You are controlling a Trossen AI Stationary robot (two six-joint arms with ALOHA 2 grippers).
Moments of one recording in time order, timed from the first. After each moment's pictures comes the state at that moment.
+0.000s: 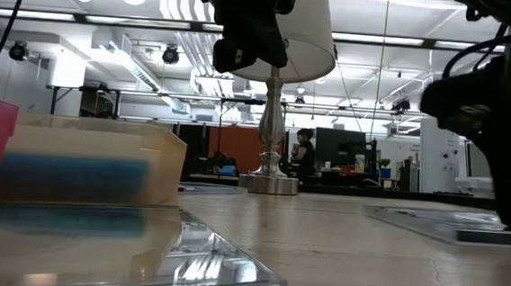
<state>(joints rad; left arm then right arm) -0.05 1.73 1.47 -0.60 0.18 -0.40 0.50 1.62 0.81 -0.59 0.12 1.81</state>
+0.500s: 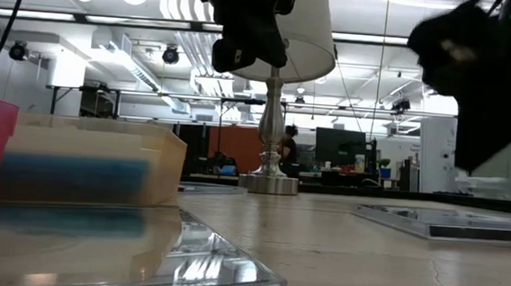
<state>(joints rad) -0.05 1.73 1.47 -0.60 0.18 -0.42 0.50 1.45 0.83 -0.60 0.24 1.70</state>
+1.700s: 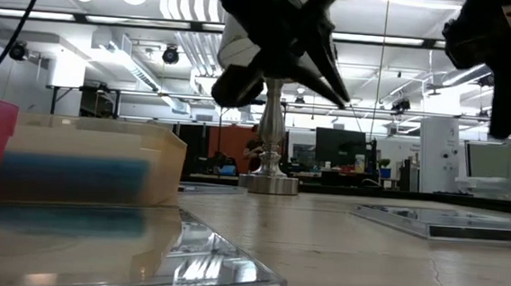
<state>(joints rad) -0.20 1.93 1.47 -0.28 -0.08 -1.22 0.54 1.24 0.79 -0.78 0.23 1.52</state>
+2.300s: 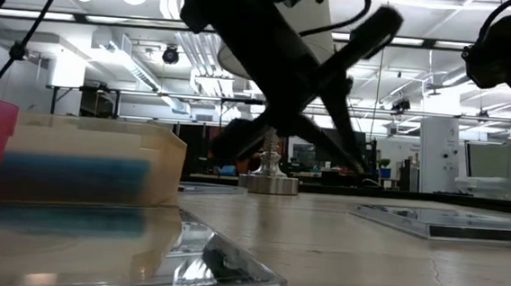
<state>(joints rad) -0.24 2.09 1.47 -0.17 -0.11 -1.44 0.59 1.25 0.73 -0.82 0.21 1.63</state>
